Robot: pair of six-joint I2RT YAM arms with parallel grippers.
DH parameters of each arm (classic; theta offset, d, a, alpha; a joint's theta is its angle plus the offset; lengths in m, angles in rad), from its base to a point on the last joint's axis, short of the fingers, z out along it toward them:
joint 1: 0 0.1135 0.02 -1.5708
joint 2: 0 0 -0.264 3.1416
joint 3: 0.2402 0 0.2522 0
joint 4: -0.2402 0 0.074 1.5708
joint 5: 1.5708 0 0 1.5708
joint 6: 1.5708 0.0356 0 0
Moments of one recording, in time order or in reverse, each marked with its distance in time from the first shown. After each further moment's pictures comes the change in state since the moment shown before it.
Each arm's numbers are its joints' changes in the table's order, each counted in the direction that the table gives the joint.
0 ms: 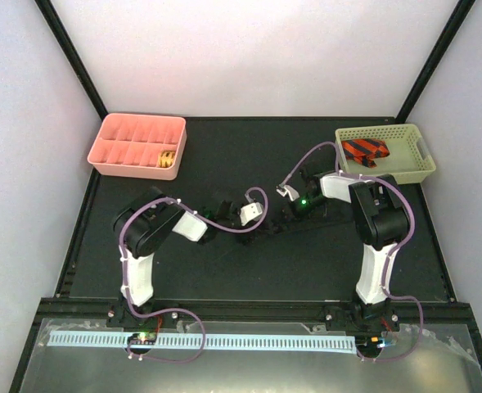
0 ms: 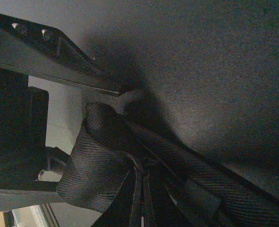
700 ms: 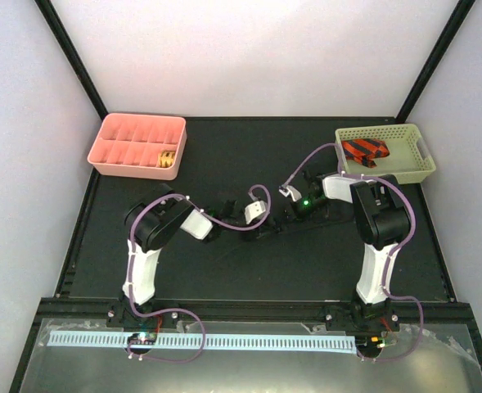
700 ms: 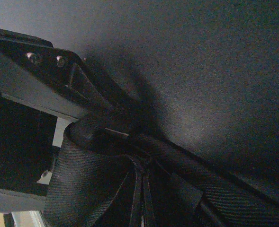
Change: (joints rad) left arm 0.002 0.106 0.048 0.136 0.117 -0.066; right arm -0.020 -0.002 -0.028 0.034 -0.008 0.002
